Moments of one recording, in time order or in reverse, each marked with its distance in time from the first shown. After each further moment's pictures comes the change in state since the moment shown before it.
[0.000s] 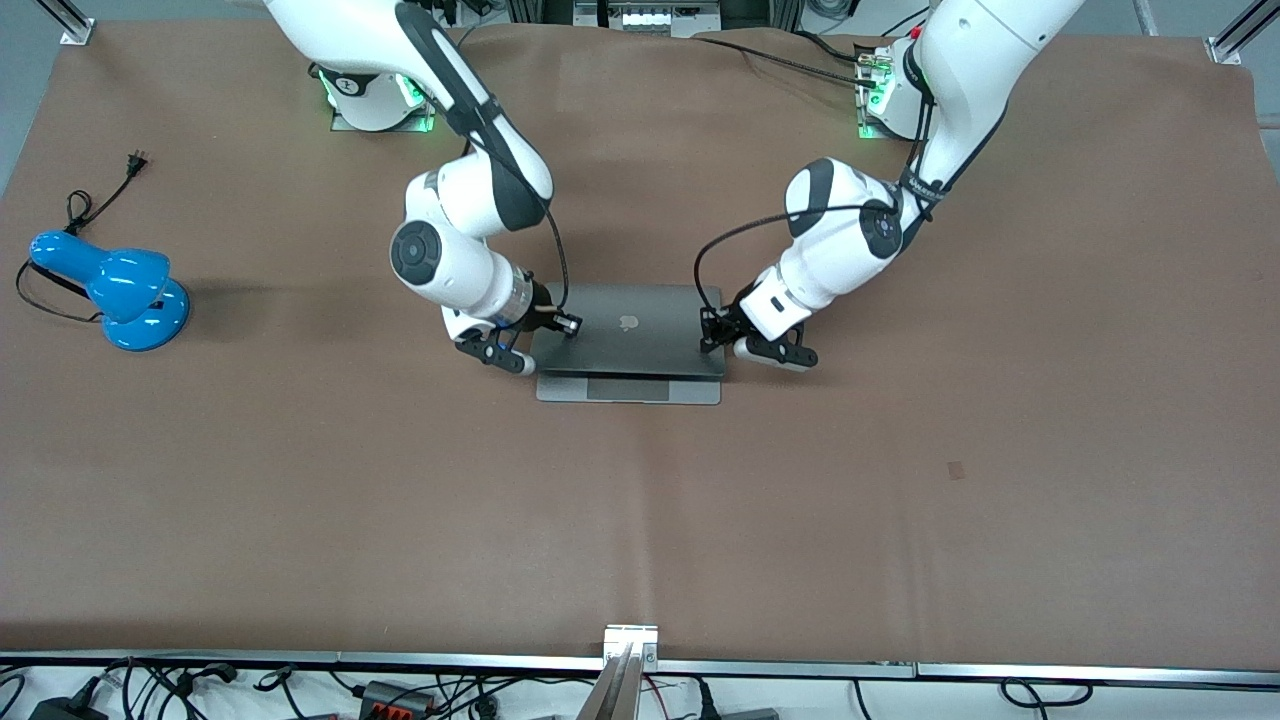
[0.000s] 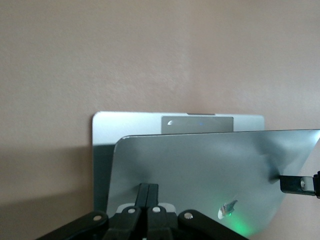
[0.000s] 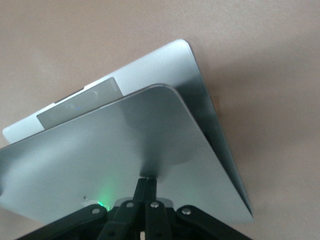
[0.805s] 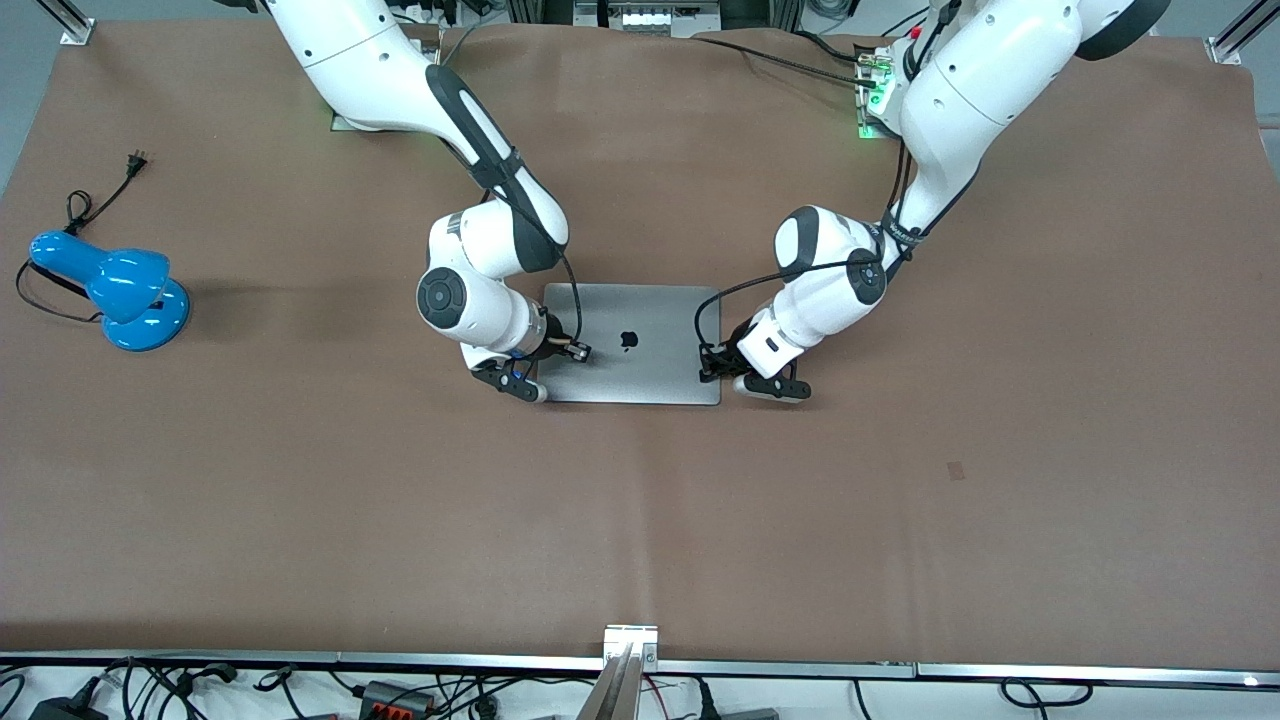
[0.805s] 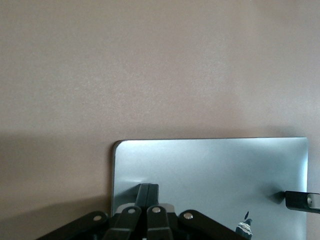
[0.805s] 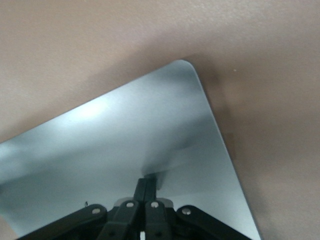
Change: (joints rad) left arm -0.066 0.173 0.071 0.109 0.009 0.069 0.024; right arm -0.004 0.148 0.000 0.114 0.000 0.004 -0.002
